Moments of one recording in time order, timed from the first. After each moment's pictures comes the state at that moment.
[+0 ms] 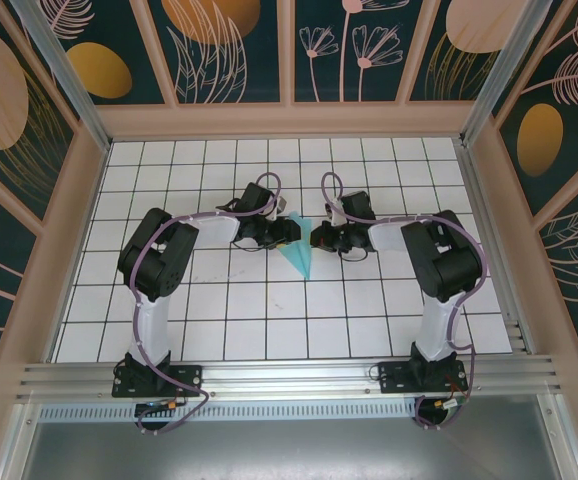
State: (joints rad) left arm -0.54 2.05 1.21 -0.11 0.54 -0.71; right arm 0.42 1.91 0.93 0.08 -0.58 0.57
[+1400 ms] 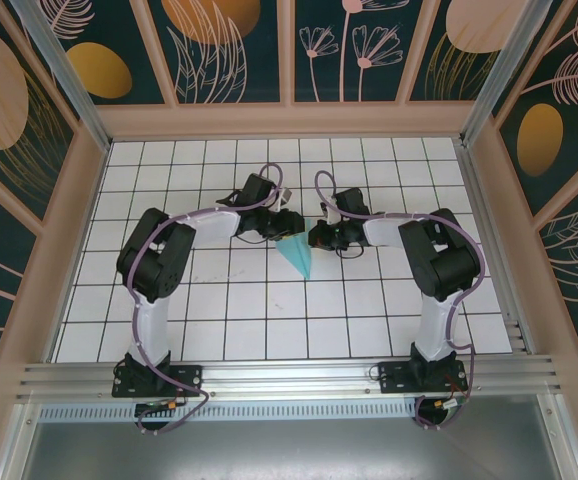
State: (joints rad) left arm -0.54 2.05 1.29 -0.12 0.61 -0.71; right arm 0.45 1.93 1.01 -0.06 -0.52 0.51
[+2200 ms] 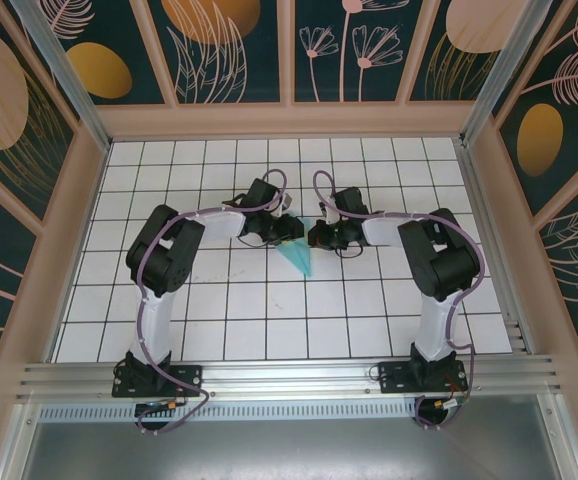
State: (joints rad) left arm -0.55 2.11 1.31 -0.16 0.54 -0.68; right arm 0.45 1.93 1.03 -0.08 -0.50 0.49
